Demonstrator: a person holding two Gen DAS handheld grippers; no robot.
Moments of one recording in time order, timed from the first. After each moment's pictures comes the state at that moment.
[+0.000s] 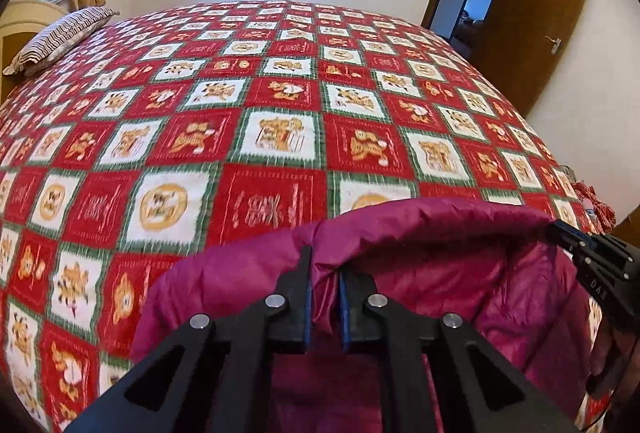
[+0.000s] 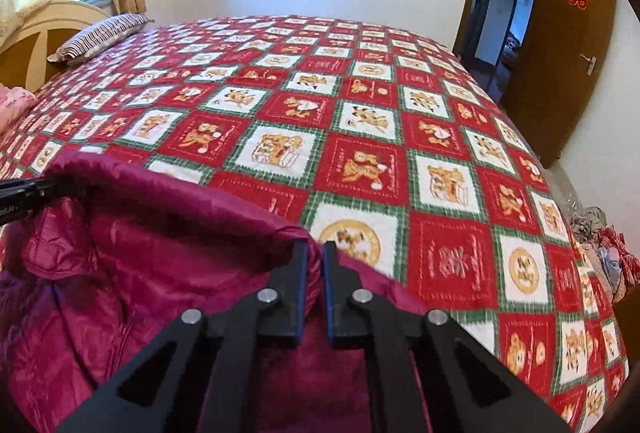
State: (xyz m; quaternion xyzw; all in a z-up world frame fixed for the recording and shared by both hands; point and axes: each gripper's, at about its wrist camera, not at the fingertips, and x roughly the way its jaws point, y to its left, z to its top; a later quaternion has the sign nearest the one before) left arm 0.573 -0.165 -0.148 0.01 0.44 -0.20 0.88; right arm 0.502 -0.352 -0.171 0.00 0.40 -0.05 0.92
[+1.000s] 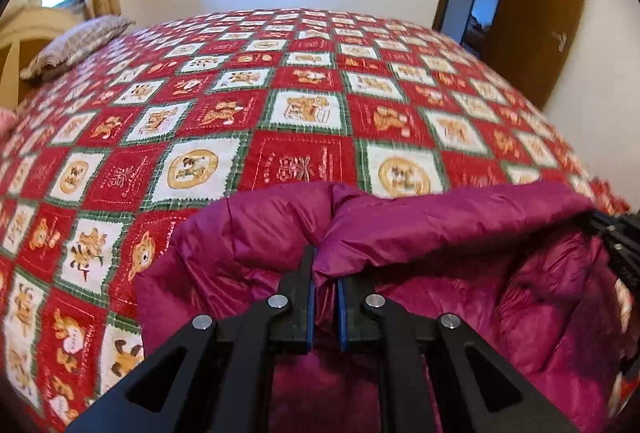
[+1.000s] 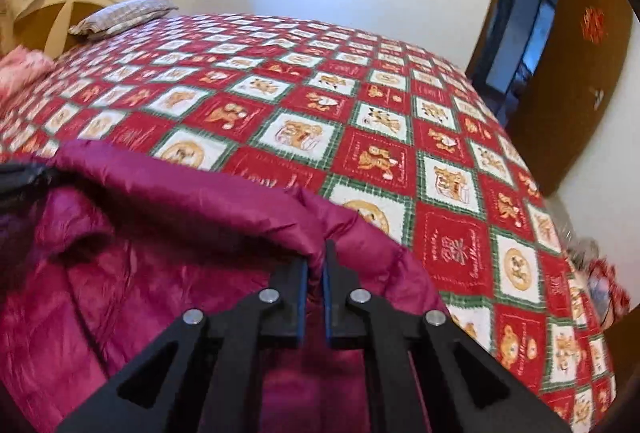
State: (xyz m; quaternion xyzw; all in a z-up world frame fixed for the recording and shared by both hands) left arm 0.546 -0.150 -0.178 0.03 0.42 -0.17 0.89; right arm 0.473 -0.327 -0.183 -0.07 0.38 -0.03 0.92
